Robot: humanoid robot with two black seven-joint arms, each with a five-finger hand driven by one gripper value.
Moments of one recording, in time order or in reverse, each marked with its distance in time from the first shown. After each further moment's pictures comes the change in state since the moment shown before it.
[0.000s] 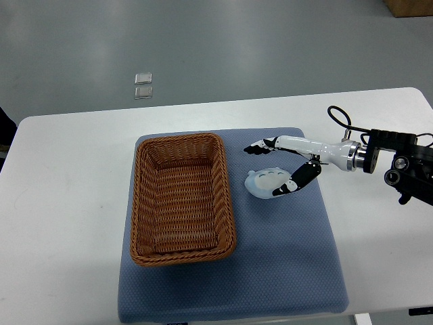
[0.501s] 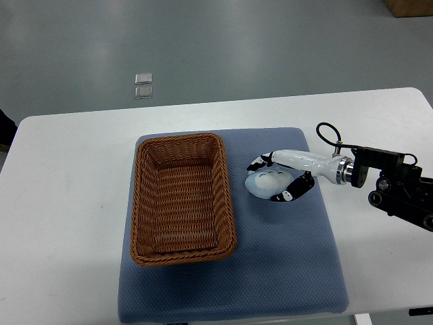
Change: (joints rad) left arm -0.001 0.000 0.003 0.000 0.000 0.000 0.000; right arm -0.017 0.056 -0.062 -0.053 -0.120 -0.151 -0.060
